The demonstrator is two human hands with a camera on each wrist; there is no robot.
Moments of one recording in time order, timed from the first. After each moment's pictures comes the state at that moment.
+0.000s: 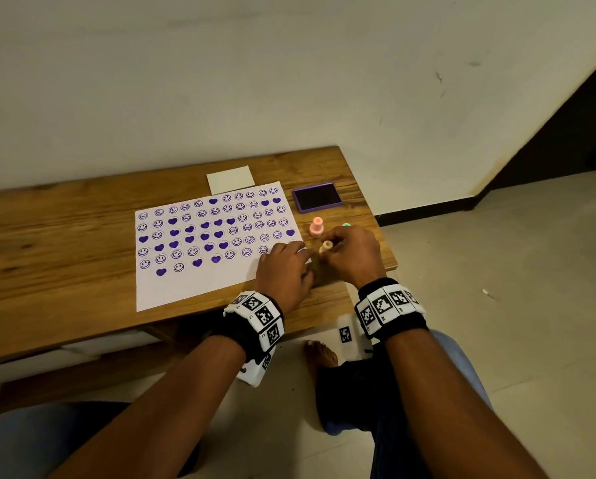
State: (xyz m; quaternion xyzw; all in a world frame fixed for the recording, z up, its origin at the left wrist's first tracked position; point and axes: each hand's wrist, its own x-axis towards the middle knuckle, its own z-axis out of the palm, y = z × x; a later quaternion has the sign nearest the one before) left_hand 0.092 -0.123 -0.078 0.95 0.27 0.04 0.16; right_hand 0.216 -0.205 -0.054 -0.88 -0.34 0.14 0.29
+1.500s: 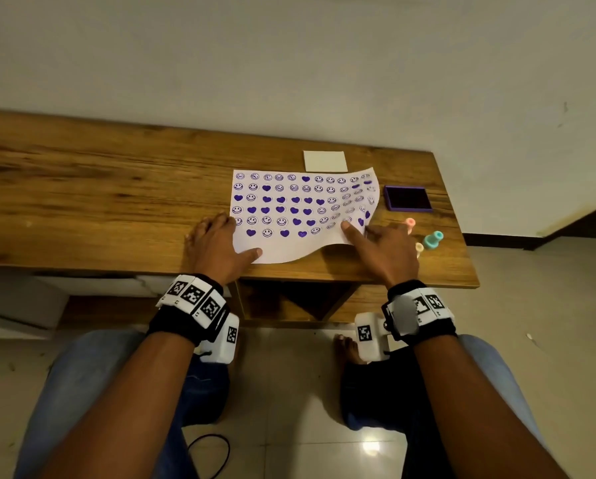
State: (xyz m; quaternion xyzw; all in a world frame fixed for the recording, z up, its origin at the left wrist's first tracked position) left_hand -0.101 -0.001 -0.086 0.82 0.54 0.04 0.19; right_hand 0.137 -0.143 -0.057 -0.90 -0.32 0.18 0.22
